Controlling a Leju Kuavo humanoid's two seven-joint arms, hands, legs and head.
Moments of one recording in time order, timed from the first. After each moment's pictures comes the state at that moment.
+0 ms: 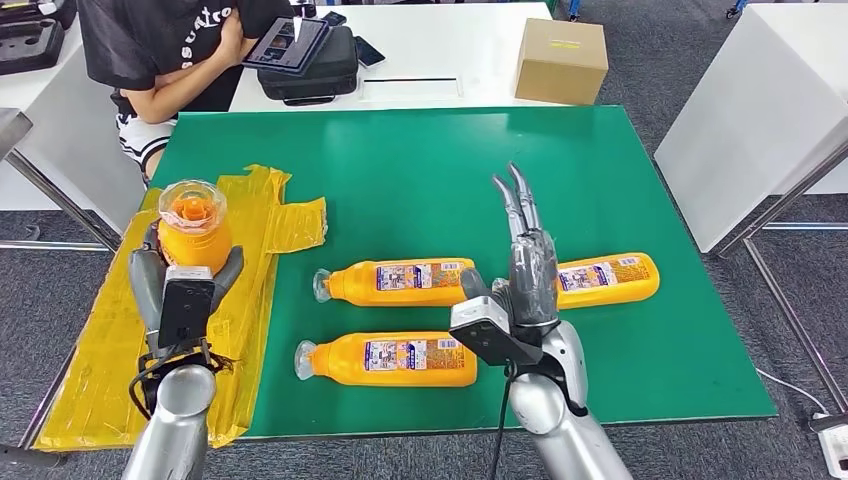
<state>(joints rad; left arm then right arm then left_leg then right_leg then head) -0.21 -0.14 -0.02 -1.48 -0.61 0.49 -0.26 -0.22 0.07 0.42 -1.59 0.58 -0.47 -0.23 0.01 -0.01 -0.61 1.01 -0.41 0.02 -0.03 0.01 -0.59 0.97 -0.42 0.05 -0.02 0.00</state>
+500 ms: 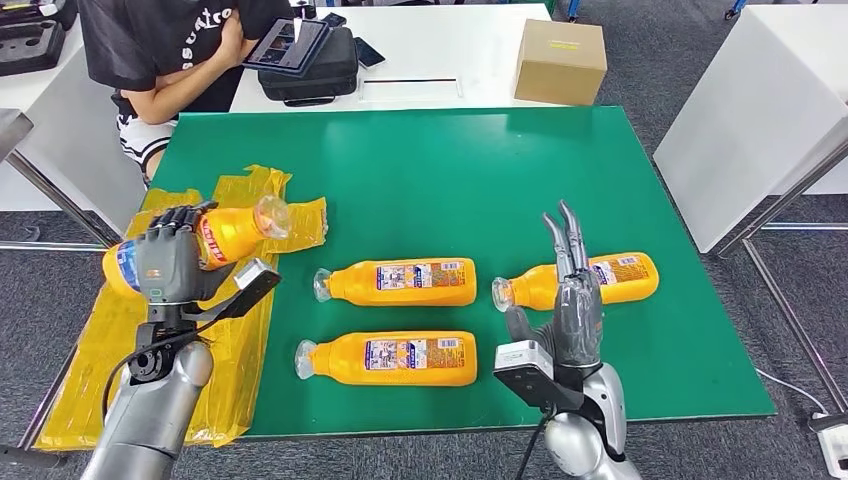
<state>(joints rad) -0.39 0.01 -0.04 -1.10 -1.24 0.65 -0.16 -0.06 0.00 0.35 -1.70 0.57 -0.51 -0.27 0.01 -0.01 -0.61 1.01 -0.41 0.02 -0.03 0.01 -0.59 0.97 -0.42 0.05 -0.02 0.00</state>
